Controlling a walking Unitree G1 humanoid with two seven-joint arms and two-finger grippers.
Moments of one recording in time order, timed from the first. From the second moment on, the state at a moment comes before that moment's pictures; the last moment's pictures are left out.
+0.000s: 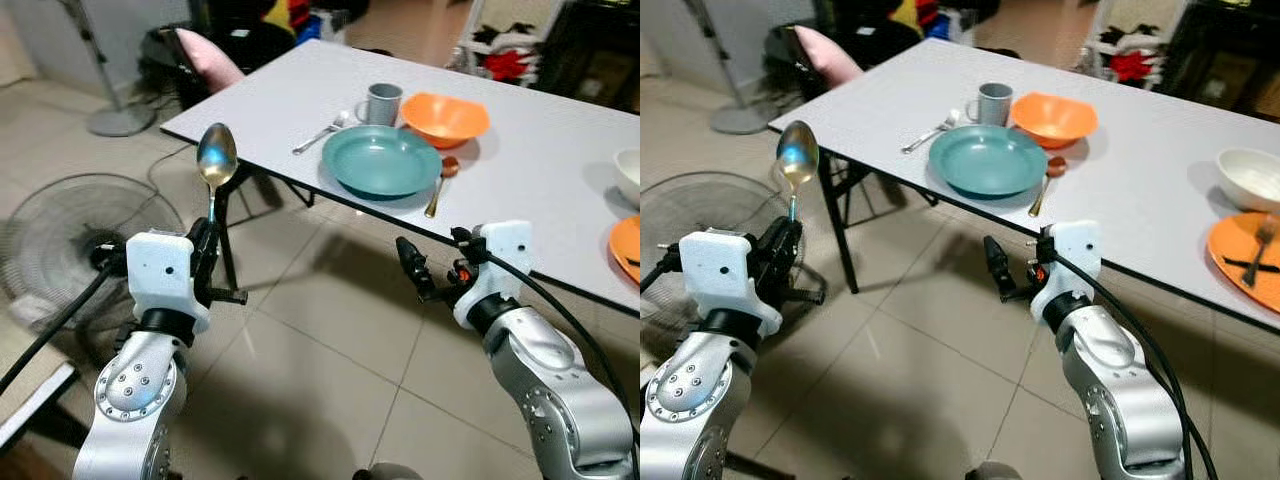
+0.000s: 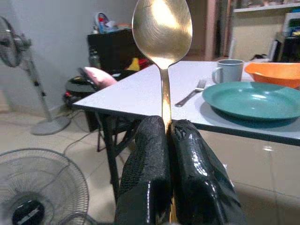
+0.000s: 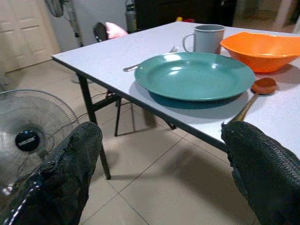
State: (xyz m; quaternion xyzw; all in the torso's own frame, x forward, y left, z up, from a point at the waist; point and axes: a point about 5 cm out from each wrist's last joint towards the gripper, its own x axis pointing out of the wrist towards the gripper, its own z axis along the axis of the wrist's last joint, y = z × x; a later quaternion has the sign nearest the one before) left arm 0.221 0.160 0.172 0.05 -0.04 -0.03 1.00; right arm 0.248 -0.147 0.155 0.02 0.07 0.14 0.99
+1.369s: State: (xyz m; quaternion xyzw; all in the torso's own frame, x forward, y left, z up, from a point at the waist) left arm 0.224 0.159 0.172 0.06 -0.04 -0.04 1.00; right arm 0.246 -0.141 0.155 0.04 0.07 0.14 0.99
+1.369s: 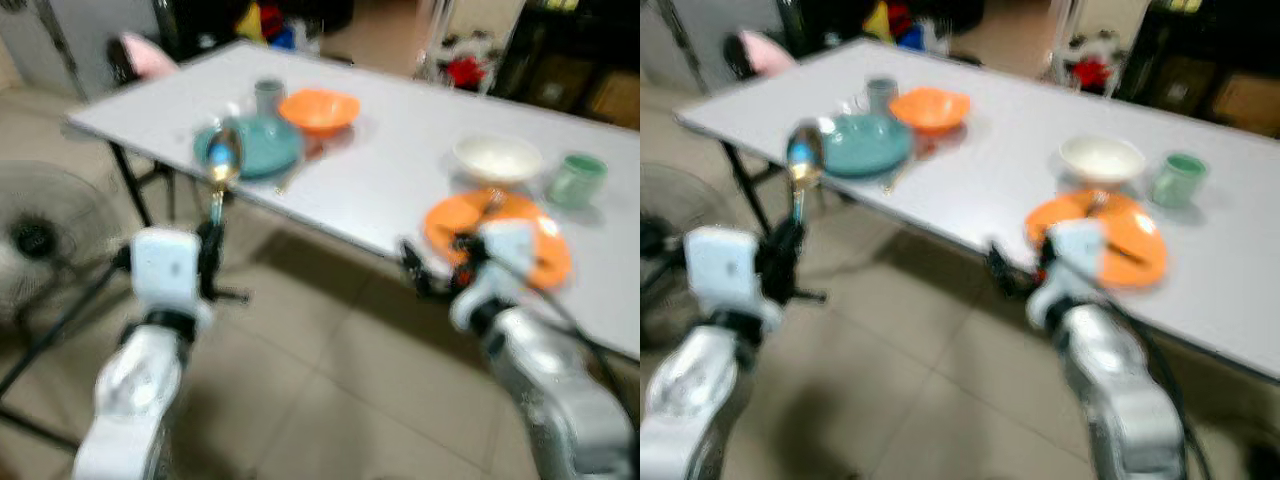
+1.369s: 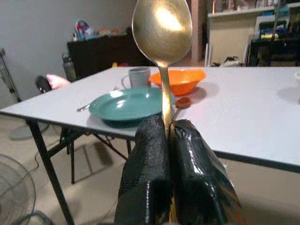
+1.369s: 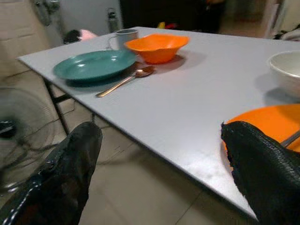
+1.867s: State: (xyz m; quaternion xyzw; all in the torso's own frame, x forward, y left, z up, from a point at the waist) left arm 0.225 0.159 0.172 0.07 -0.04 -0.05 1.00; right arm 0.246 -0.140 0.156 0.04 0.07 0.14 0.99
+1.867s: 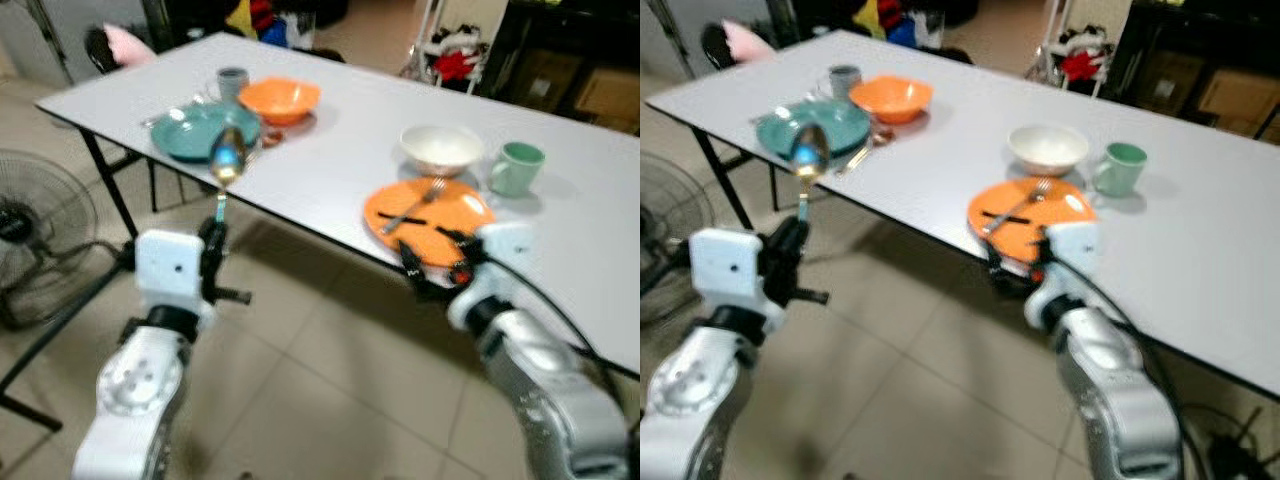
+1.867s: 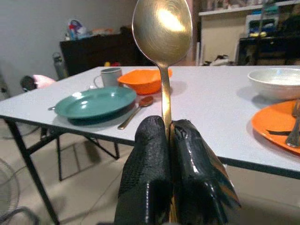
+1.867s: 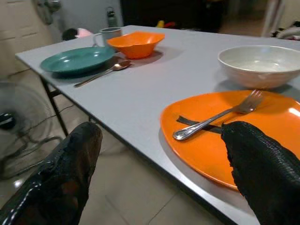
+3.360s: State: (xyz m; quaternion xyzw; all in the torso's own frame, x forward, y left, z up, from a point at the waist) left arm 0.229 0.158 0.163 0.05 0.00 -0.10 0.99; right arm 0.248 -0.140 0.153 0.04 0.08 0.13 0.99
